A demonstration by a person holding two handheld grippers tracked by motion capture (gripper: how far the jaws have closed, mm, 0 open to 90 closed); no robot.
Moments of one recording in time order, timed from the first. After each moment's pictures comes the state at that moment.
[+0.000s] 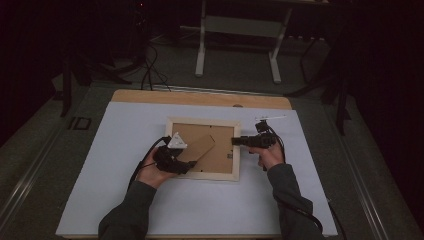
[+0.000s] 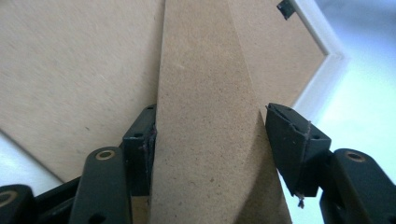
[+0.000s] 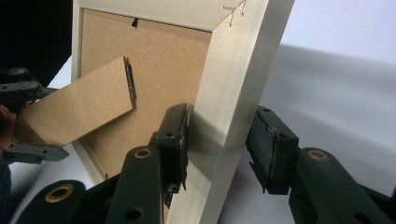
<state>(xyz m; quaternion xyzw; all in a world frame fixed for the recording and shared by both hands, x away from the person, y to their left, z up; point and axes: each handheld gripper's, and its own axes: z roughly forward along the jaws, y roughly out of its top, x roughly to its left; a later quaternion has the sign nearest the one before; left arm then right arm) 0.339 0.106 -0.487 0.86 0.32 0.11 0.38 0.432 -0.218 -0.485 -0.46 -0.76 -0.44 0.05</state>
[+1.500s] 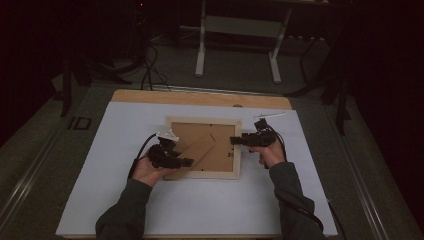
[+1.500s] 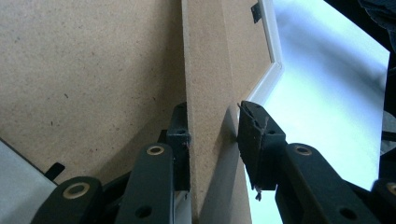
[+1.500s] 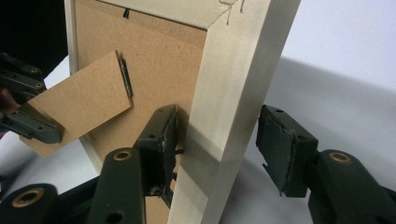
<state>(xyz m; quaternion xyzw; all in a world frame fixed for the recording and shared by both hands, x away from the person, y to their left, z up) 0.349 0.126 -0.483 0.84 0.34 -0.01 0.42 0.433 -0.214 -0.475 -0.42 -0.79 -0.45 0.04</state>
